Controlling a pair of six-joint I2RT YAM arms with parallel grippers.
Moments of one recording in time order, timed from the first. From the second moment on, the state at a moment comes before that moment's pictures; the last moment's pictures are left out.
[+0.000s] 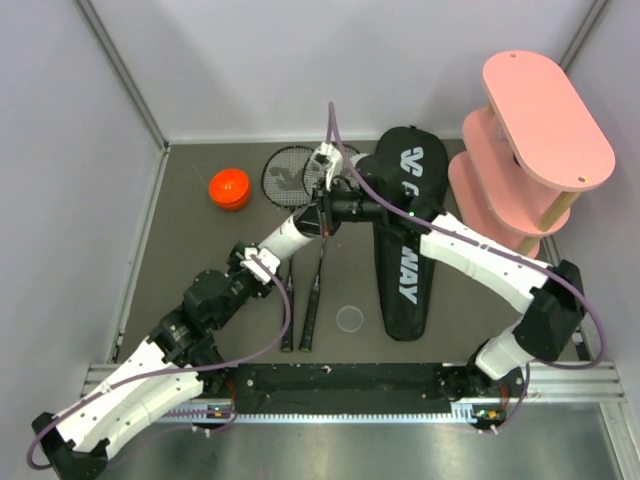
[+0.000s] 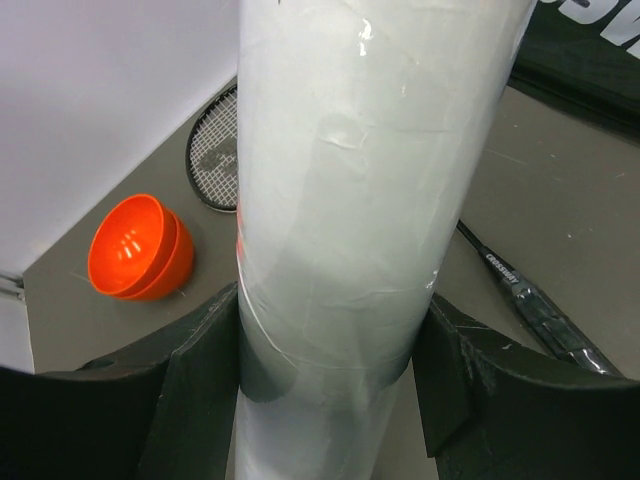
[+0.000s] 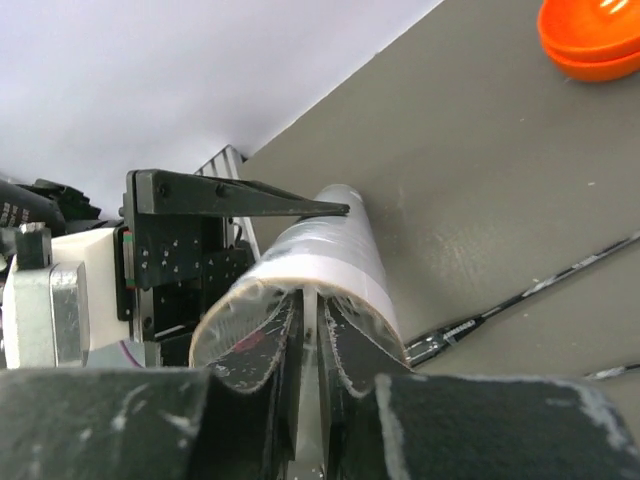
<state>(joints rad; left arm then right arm) -0.75 0.48 0.47 -0.16 -0.21 0.37 0.83 1.54 1.39 -0.11 -0.53 0.43</state>
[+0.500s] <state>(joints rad) -0.75 0.48 0.47 -0.13 -0.20 0.37 0.54 1.38 1.36 -0.10 -0.48 0.32</state>
